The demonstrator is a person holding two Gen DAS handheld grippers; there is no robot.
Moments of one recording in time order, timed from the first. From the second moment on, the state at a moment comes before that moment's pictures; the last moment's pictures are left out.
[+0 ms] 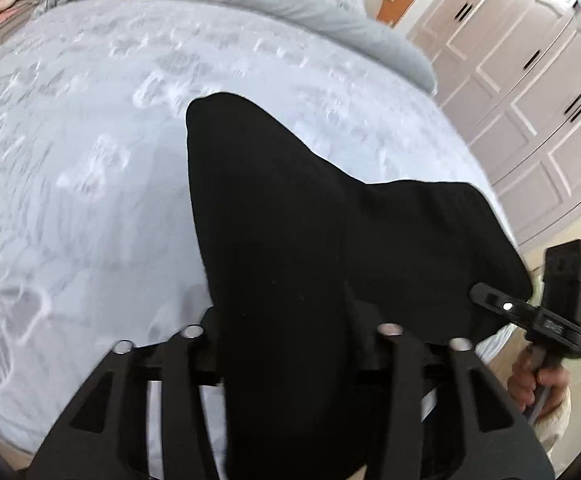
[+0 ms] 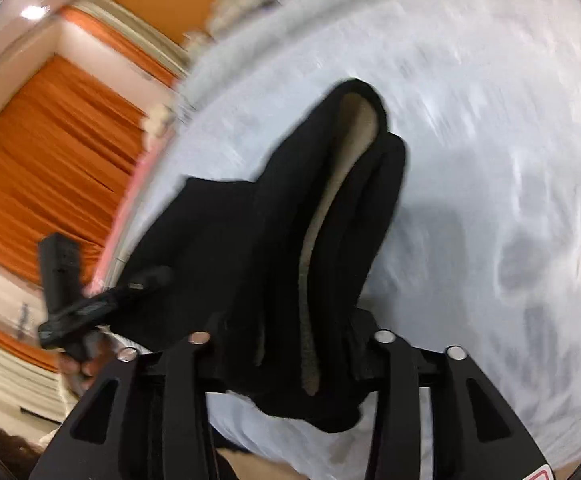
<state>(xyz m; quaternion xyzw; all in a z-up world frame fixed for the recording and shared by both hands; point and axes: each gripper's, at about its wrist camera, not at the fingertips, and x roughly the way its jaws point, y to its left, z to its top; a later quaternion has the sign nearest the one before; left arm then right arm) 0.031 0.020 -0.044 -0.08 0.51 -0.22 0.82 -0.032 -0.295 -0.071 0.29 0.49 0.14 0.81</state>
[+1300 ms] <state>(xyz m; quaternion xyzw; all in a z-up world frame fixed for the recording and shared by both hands) 0.024 0.000 -0.098 -0.08 0.53 -0.19 0.82 -0.056 -0.288 -0.106 0.27 0.49 0.12 0.82</state>
